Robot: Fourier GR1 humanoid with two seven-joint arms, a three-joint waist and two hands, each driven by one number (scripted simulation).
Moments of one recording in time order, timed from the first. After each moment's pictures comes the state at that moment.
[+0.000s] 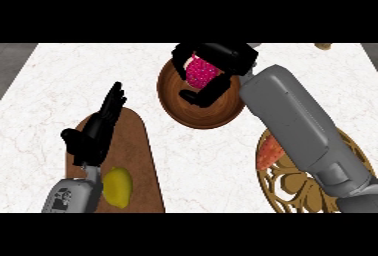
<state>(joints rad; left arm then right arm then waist) -0.18 0.06 -0.06 -1.52 -0.05 0.06 0.09 -1.07 -0.20 0.35 -0.93 0.41 0.20 -0.45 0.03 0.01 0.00</state>
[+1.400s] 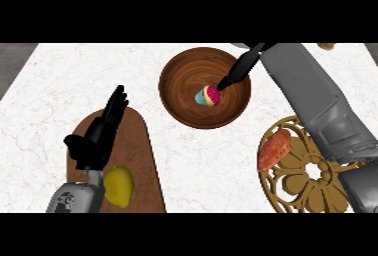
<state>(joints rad) -0.16 0.04 -0.07 -1.54 -0.06 0.06 0.07 -1.31 -0.21 0.07 -0.28 0.20 0.52 -0.68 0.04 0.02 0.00</state>
